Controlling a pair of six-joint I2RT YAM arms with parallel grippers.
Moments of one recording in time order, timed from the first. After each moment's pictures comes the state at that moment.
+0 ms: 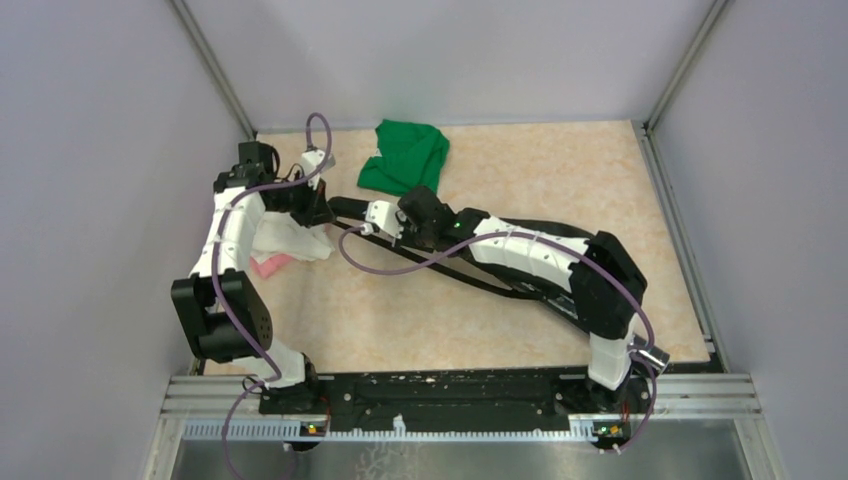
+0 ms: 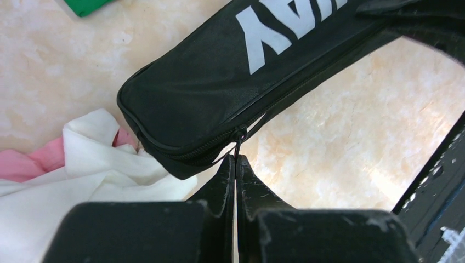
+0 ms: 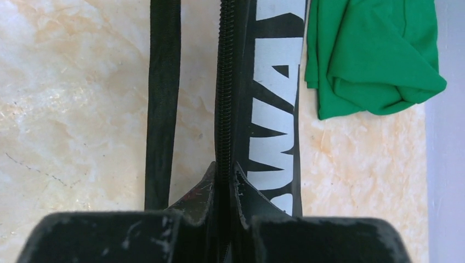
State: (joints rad) left arm 0.15 1.54 1.35 -0.89 0.78 0.66; right arm 0.95 1.87 1.47 -0.35 0.12 -0.56
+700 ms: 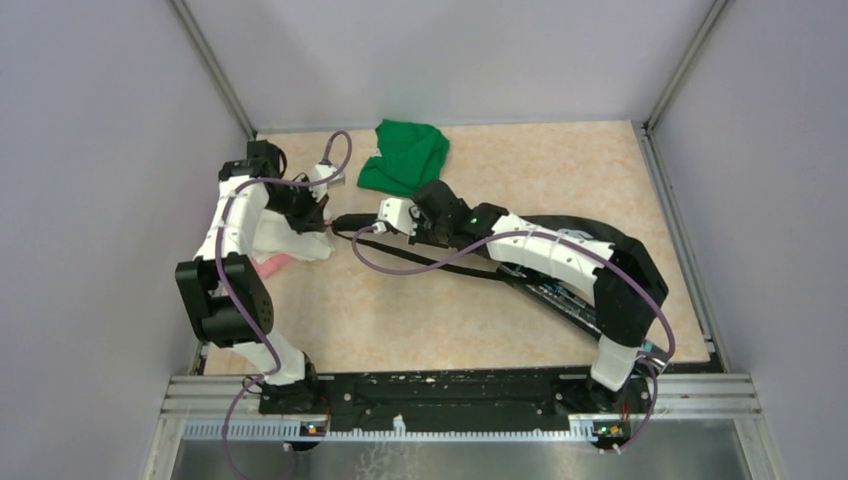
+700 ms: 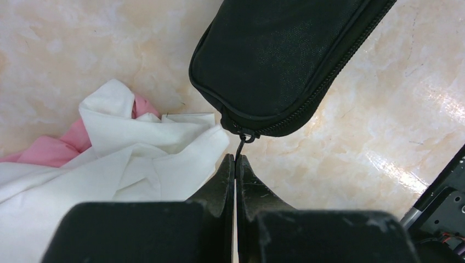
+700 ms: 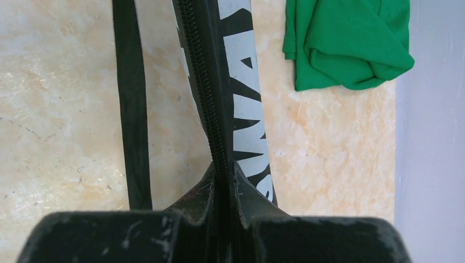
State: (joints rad) left arm 0.14 1.64 1.44 -1.10 0.58 1.03; right arm 0.92 1.77 1.44 -0.44 0.16 -0.64
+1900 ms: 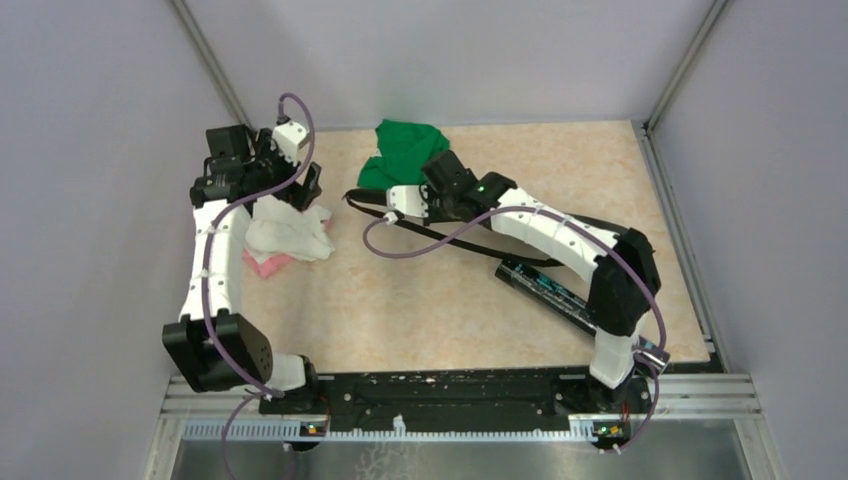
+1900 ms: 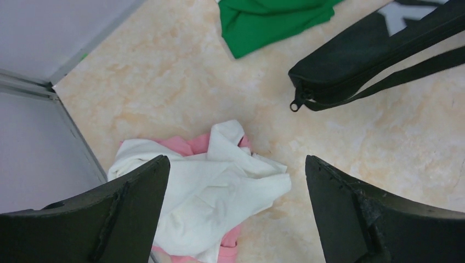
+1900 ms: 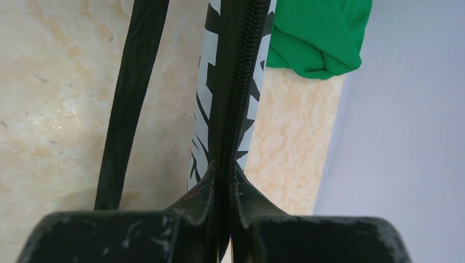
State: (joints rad) left arm 0.17 1.41 1.42 -0.73 0.54 0.67; right arm 0.83 1.80 1.63 -0.67 0.14 -0.94
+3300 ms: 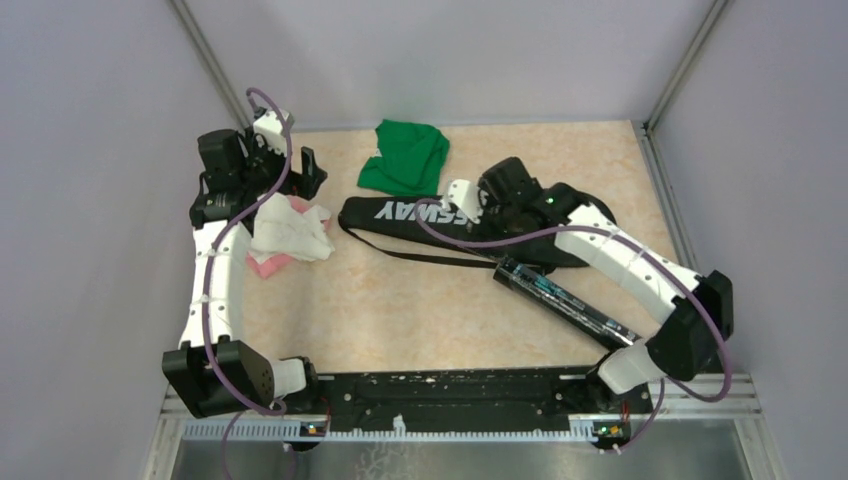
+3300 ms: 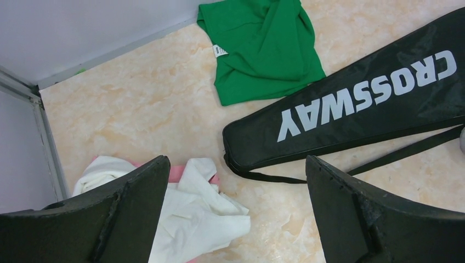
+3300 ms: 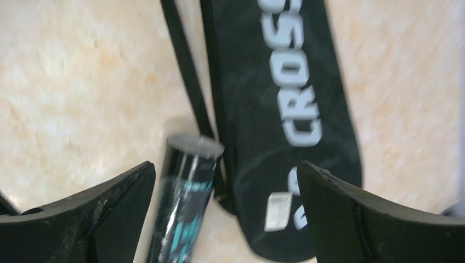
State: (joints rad) left arm 0.17 1.27 1.30 -0.45 0.57 0.26; right arm 0.74 1.52 1.43 -0.79 -0.02 -0.62
